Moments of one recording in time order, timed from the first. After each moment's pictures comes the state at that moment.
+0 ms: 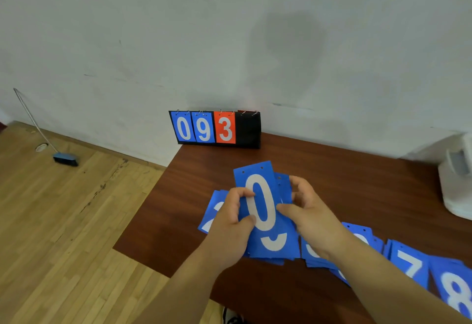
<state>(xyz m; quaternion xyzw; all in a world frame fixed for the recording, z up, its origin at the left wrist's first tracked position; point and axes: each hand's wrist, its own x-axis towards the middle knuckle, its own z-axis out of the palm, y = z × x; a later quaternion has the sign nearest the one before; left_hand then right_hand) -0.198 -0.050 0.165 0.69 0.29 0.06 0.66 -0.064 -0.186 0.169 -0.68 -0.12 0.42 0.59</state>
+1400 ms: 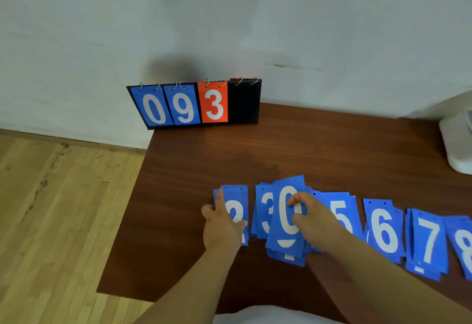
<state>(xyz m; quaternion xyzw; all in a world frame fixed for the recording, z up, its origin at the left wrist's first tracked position) -0.165 0.084 -0.034 0.82 0.44 -0.18 0.33 -0.059 -0.099 0.056 -0.88 -0.06 0.37 0.30</state>
